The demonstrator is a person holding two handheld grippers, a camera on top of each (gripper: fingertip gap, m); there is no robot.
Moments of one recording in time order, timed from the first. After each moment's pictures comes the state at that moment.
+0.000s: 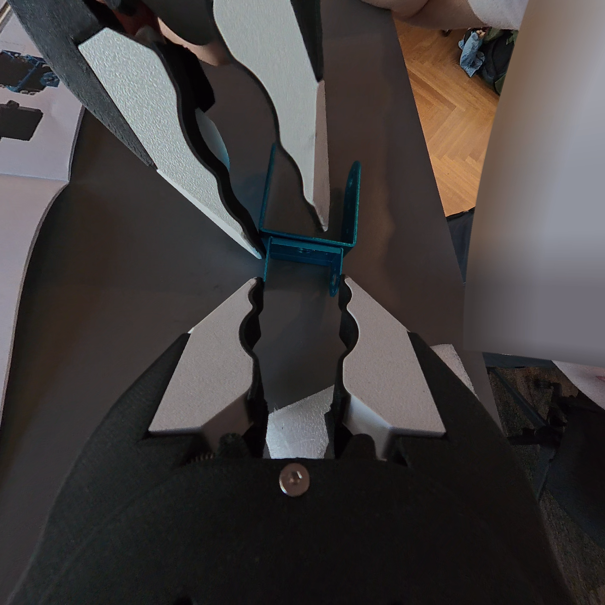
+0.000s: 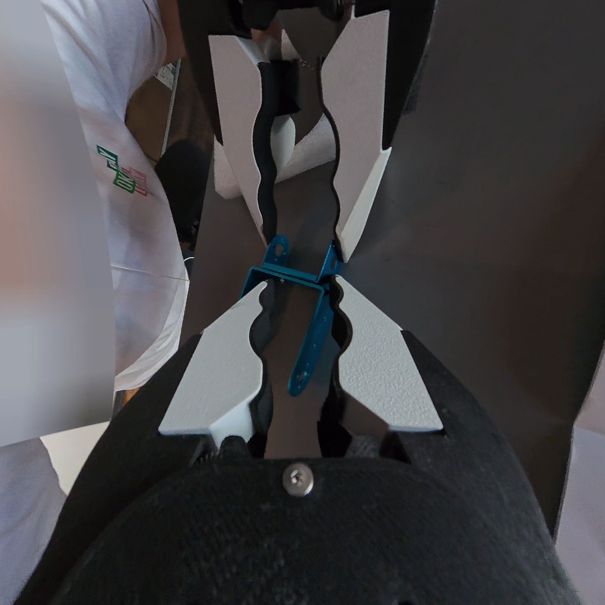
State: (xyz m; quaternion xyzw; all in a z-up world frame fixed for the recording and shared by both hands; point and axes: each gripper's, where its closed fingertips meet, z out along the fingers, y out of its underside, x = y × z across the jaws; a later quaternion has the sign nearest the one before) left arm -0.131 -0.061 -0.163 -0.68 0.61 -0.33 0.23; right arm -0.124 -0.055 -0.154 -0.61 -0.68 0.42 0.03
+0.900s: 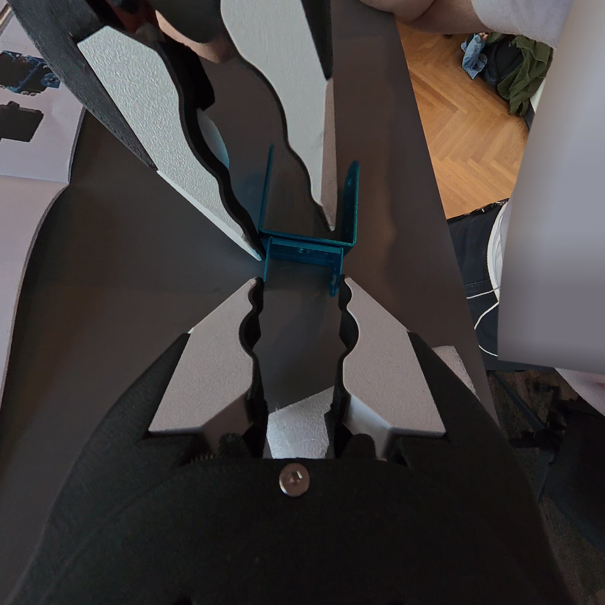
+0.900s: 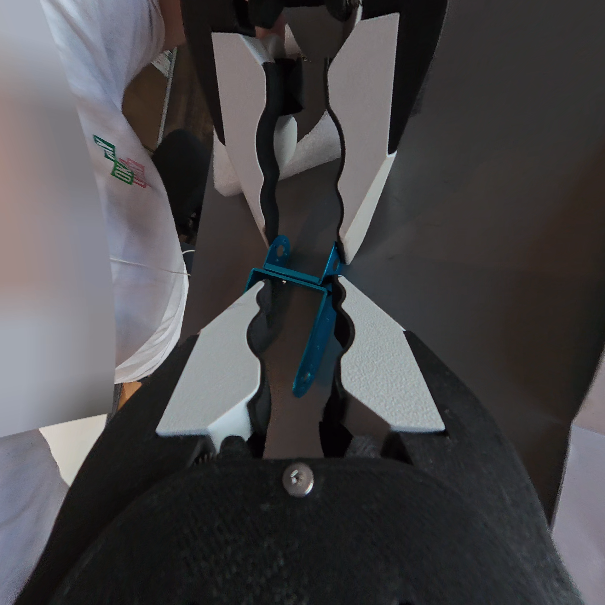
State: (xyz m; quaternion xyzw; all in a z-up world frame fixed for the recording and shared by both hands) left arm -0.128 -0.061 -0.164 -0.68 0.61 -0.33 0.23; right arm -0.122 -0.056 -0.154 -0.60 -0.69 0.41 0.03
